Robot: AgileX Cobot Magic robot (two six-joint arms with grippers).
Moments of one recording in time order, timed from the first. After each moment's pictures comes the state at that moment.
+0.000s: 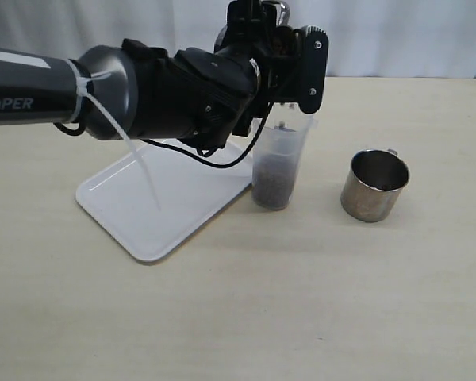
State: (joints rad) left arm -0.85 2.00 -1.41 1.70 0.57 -0.44; right arm 0.14 0.00 0.00 -0.02 0.21 0.05
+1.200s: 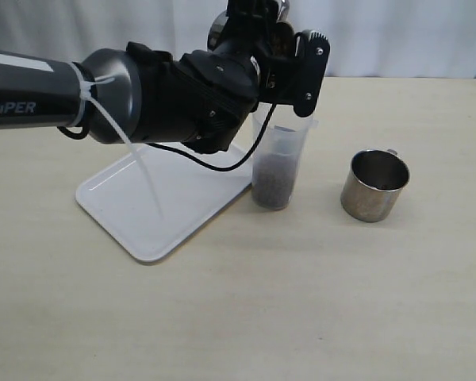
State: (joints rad) left arm -0.86 2.00 -1.41 1.72 0.66 -0.34; right arm 0.14 0.00 0.00 -0.02 0.21 0.05
